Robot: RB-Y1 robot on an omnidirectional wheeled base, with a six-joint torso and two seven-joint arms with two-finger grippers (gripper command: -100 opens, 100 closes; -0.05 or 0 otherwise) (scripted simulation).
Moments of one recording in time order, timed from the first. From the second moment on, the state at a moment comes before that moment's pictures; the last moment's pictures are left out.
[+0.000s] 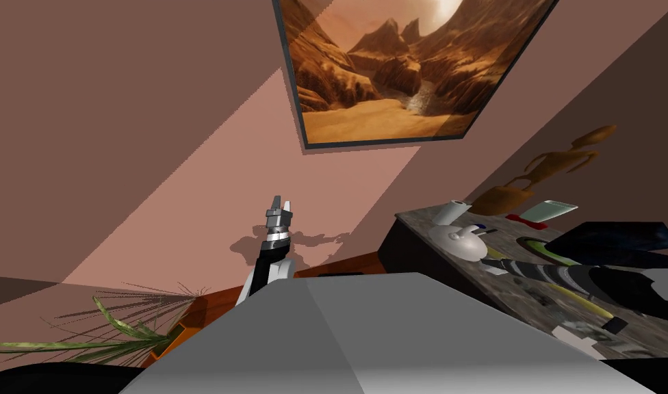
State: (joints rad) left arm 0.48 0.00 -0.07 -2.30 -0.06 -0.35 0.05; right arm 0.33 -1.39 0.25 -0.68 0.68 -0.77 -0.41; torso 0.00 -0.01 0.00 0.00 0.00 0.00
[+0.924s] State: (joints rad) left arm 0.48 0.00 -0.07 -2.30 -0.06 -0.35 0.05; right arm 0.63 -1.45 0.23 -0.89 0.40 -0.64 -0.30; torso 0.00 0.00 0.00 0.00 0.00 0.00
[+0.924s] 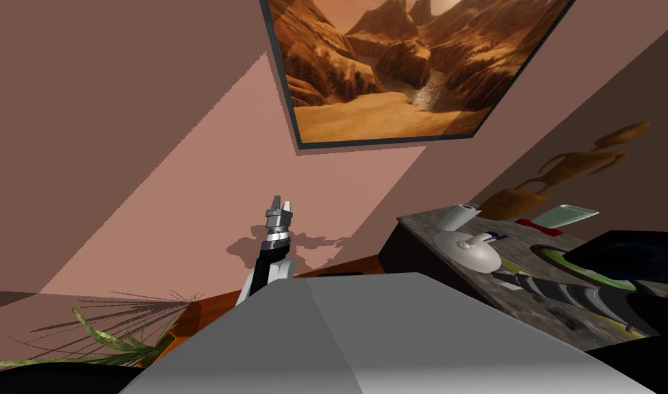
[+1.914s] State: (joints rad) left arm 0.48 0.00 -0.07 -2.30 -0.06 -0.35 0.05; right arm 0.58 -1.44 0.24 -0.85 0.45 -0.67 -0.33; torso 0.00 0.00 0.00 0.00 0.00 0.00
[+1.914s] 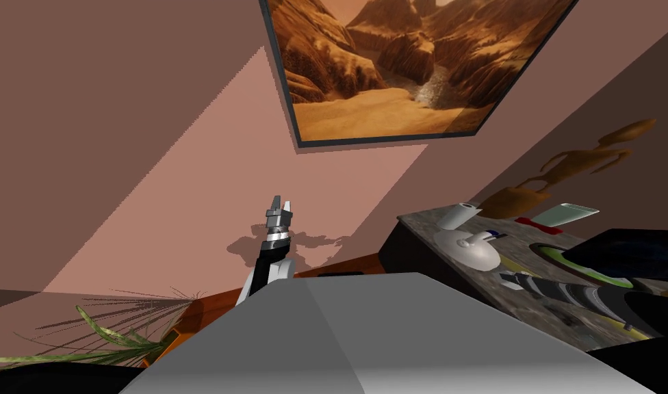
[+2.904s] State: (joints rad) left arm 0.48 0.00 -0.07 -2.30 -0.06 -0.35 0.05; right arm 0.28 -1.38 0.26 -0.62 0.74 -0.81 -0.44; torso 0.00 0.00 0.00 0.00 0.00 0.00
